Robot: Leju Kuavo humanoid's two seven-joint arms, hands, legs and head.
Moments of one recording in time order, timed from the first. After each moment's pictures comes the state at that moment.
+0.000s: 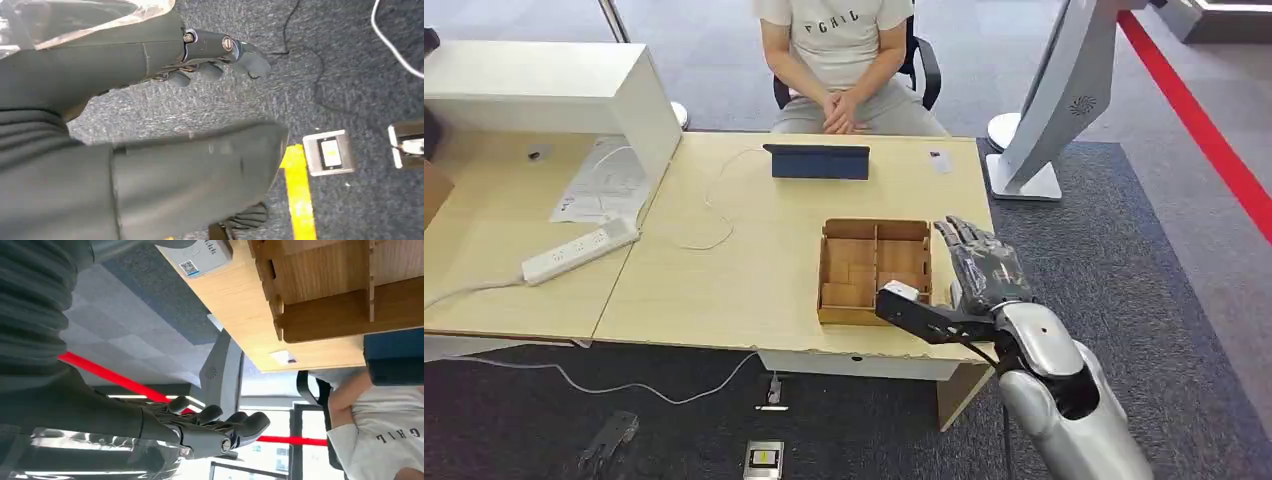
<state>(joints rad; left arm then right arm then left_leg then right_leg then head) -0.25 0.30 -0.72 -0.19 0.83 0.04 -0.18 -0.45 -0.17 0.53 -1.53 1.09 0.45 0.33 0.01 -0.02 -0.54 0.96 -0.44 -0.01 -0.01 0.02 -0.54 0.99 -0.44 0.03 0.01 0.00</state>
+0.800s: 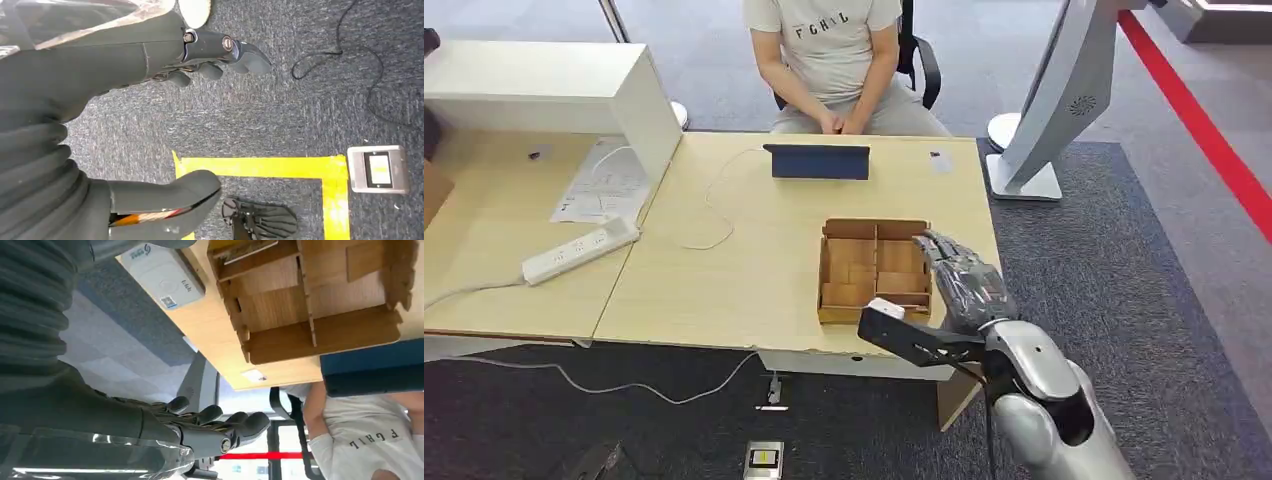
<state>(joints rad) -0.17 0.32 -0.67 -0.19 0.86 0.05 -0.12 -0.37 -0.15 0.54 -1.66 0.99 0.50 0.36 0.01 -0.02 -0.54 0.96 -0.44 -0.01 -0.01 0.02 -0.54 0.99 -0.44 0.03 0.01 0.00</state>
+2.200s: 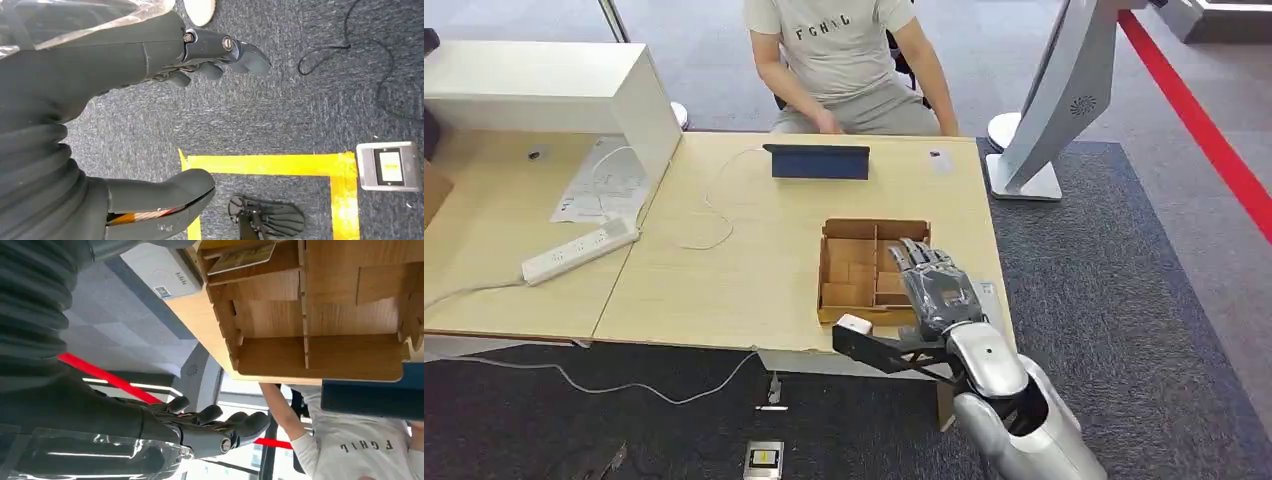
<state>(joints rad) -0.18 0.31 -0.68 -0.19 0.85 0.05 -0.08 -0.43 -0.11 0.66 -1.46 1.18 0.41 0.33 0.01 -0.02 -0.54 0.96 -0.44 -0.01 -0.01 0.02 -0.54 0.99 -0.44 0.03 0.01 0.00</state>
